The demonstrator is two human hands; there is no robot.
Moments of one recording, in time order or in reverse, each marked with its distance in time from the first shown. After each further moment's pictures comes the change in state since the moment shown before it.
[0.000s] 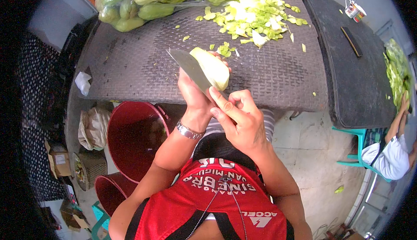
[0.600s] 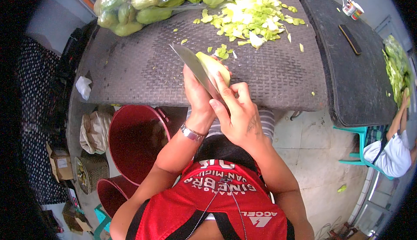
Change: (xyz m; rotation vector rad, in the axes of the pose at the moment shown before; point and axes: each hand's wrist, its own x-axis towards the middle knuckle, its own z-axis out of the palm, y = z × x) left_hand -0.004 -0.008 0.016 0.155 0.154 0.002; right_hand 0.013 0.002 0.000 -0.005 -0.064 0.104
